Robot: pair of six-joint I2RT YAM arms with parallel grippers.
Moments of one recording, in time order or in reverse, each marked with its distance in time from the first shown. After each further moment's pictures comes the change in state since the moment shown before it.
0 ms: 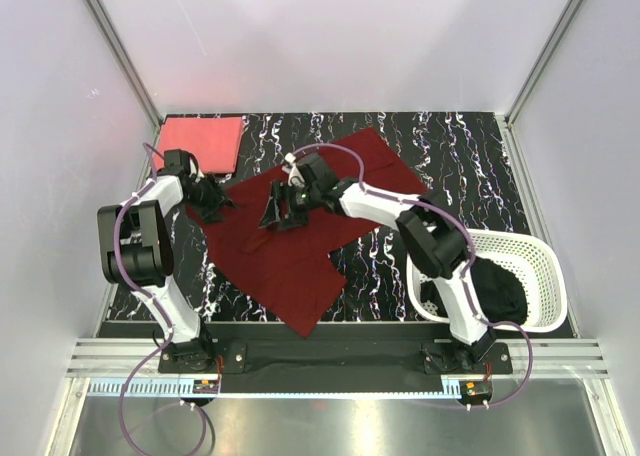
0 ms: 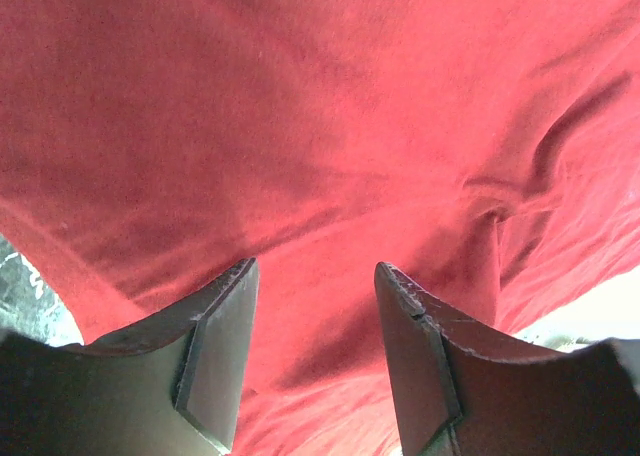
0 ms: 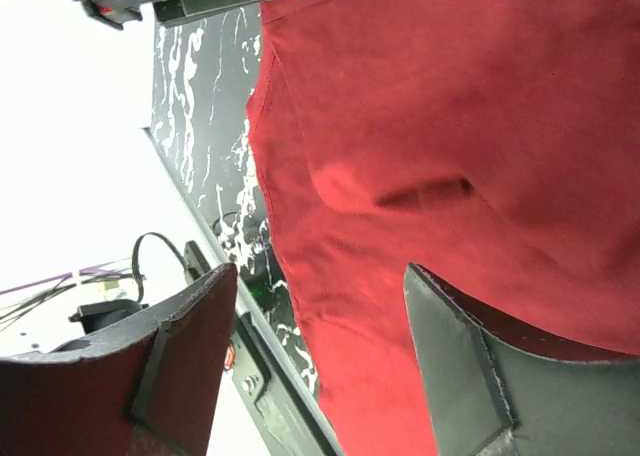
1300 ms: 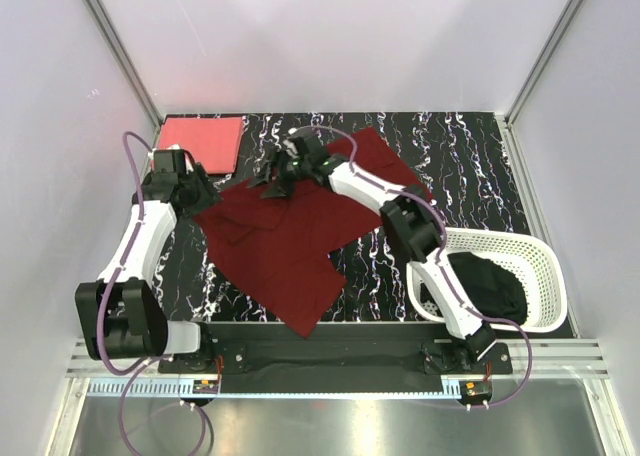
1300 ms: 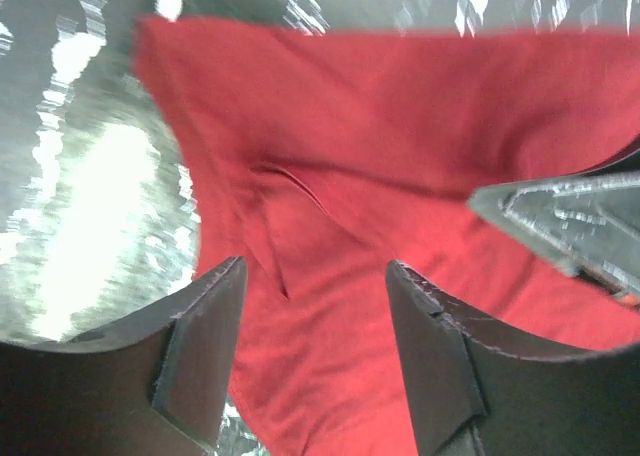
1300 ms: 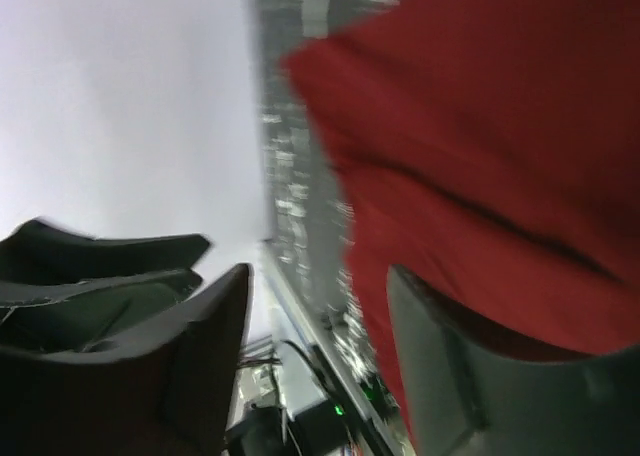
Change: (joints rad) left arm -0.071 -0.472 -0.113 -0.061 -0.350 0.039; right arm -0.045 0.389 0.582 0.037 -0.053 0.400
